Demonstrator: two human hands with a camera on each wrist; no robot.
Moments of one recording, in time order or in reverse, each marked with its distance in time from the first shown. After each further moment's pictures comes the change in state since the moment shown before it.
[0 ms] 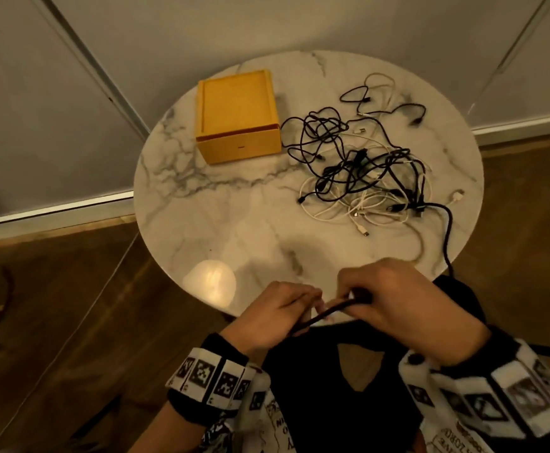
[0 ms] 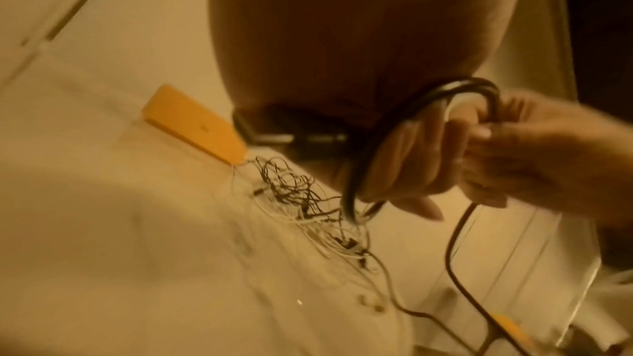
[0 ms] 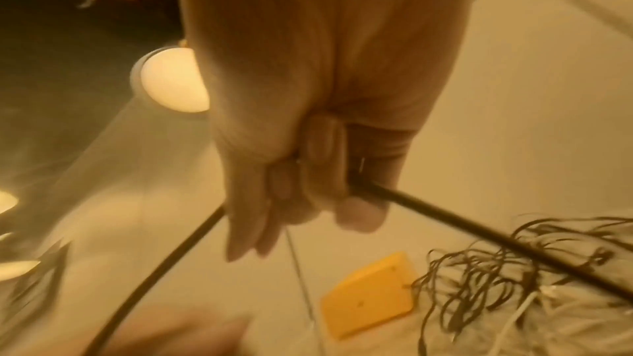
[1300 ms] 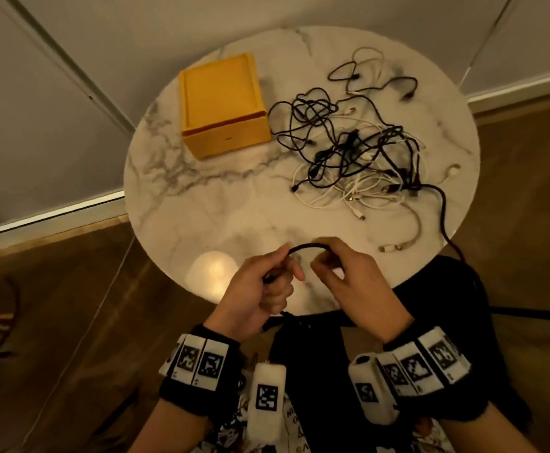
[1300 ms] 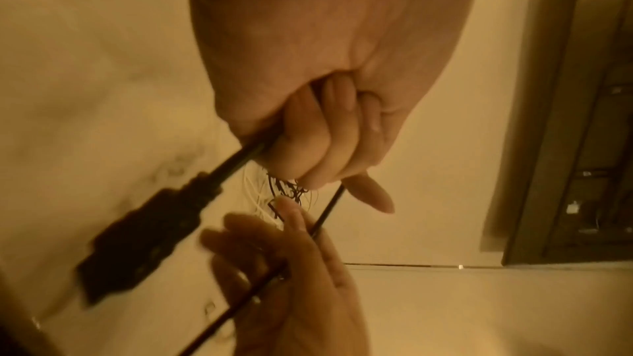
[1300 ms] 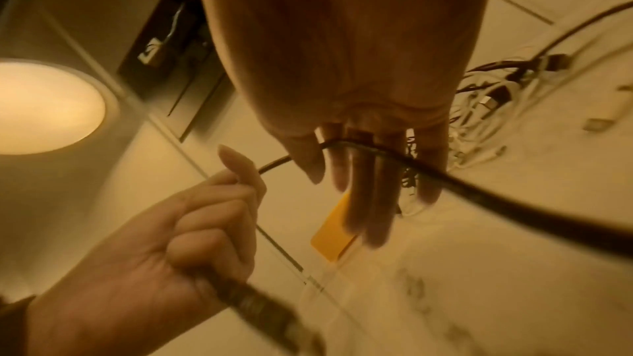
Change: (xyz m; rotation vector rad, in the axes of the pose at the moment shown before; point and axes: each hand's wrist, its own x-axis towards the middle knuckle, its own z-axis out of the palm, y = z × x) left_hand 0.006 0.012 -0.022 -0.783 0.082 -0.228; right_hand 0.021 0.015 0.068 0.439 0.310 0.370
